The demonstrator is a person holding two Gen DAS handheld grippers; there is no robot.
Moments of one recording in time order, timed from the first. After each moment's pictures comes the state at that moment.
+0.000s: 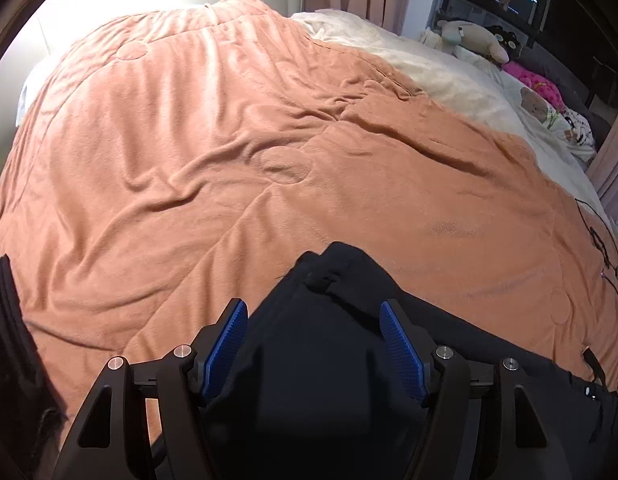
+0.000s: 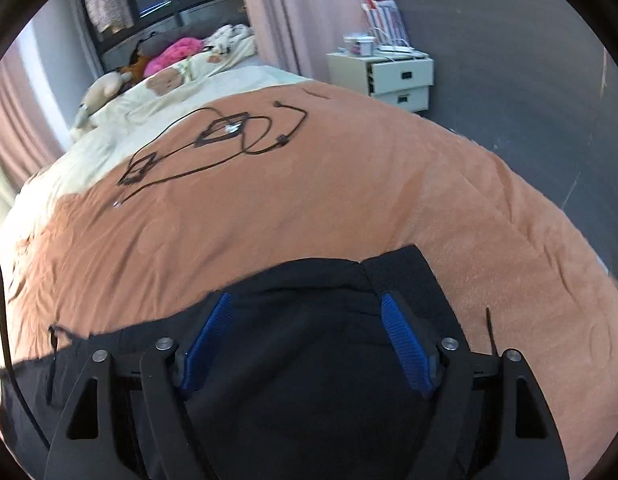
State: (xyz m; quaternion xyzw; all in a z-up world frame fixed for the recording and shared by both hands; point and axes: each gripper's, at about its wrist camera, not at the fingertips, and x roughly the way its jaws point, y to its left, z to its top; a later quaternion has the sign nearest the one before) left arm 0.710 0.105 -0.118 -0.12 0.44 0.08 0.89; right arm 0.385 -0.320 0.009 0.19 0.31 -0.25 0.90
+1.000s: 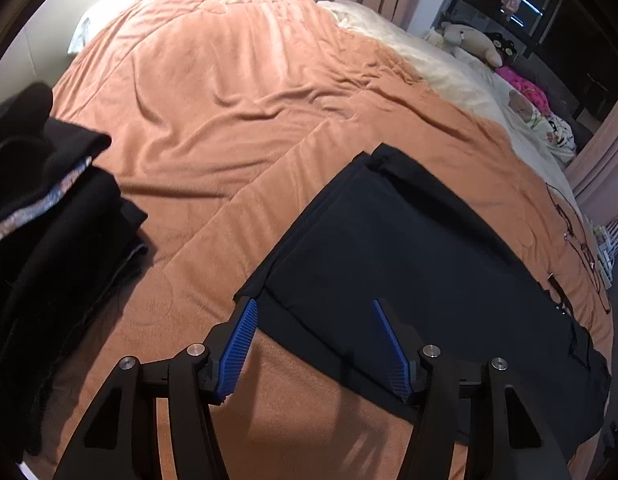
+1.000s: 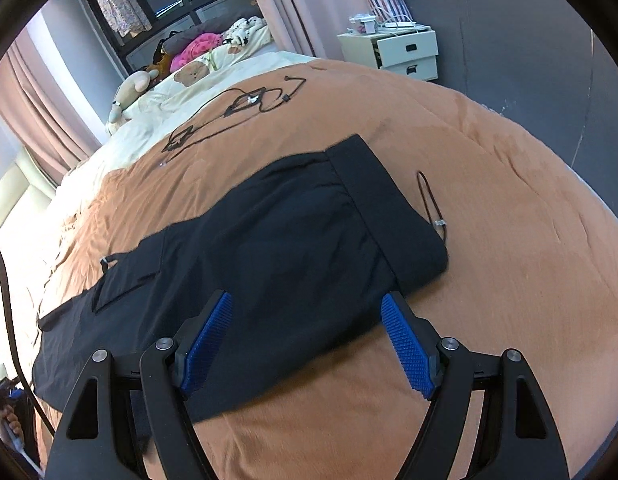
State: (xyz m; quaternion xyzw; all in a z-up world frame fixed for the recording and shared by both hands) left arm 0.552 0.153 -0.117 -0.17 0.46 0.05 0.87; right arm 0.211 -0.304 0.003 0.25 0.31 -0.19 0.90
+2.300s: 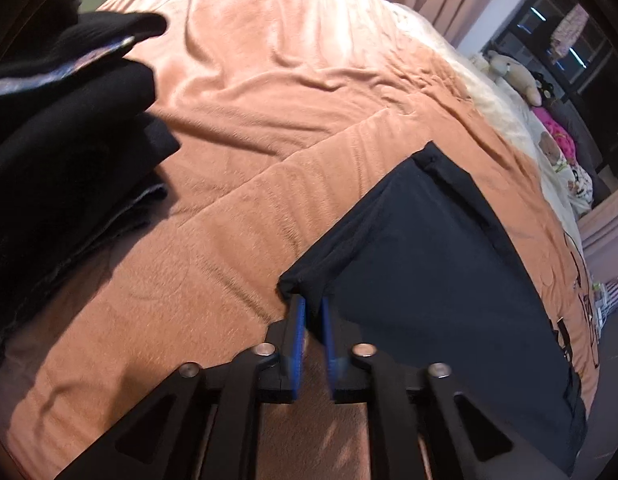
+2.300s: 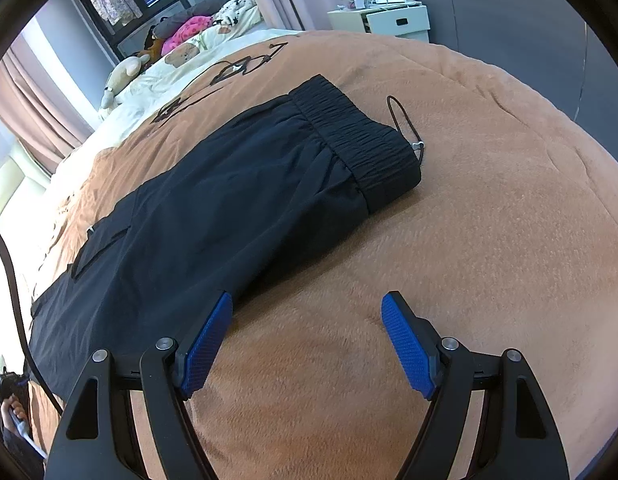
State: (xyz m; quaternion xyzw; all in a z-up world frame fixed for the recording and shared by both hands) left arm 0.549 0.193 -0.166 -0.27 0.46 0.09 0.84; right arm 0.187 -0.300 -0.033 0.27 0.34 -0.19 0.88
